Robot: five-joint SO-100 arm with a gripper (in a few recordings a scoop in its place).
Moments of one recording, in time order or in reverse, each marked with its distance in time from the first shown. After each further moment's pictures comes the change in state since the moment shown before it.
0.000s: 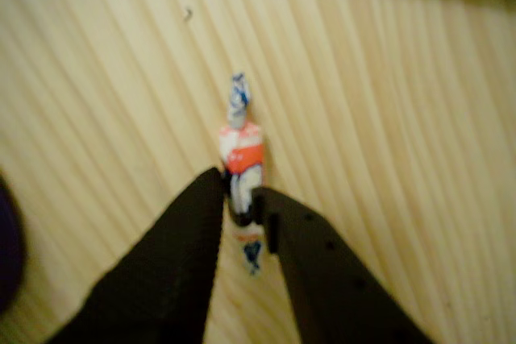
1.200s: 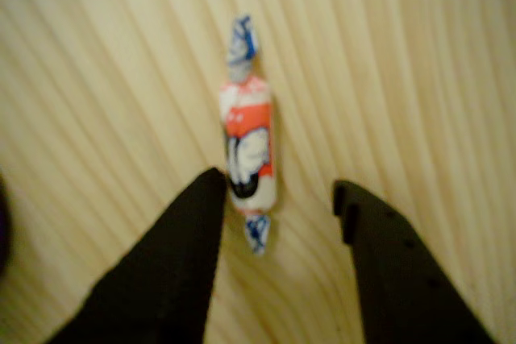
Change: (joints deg) arm 0.2 1.1 4.6 1.7 0.2
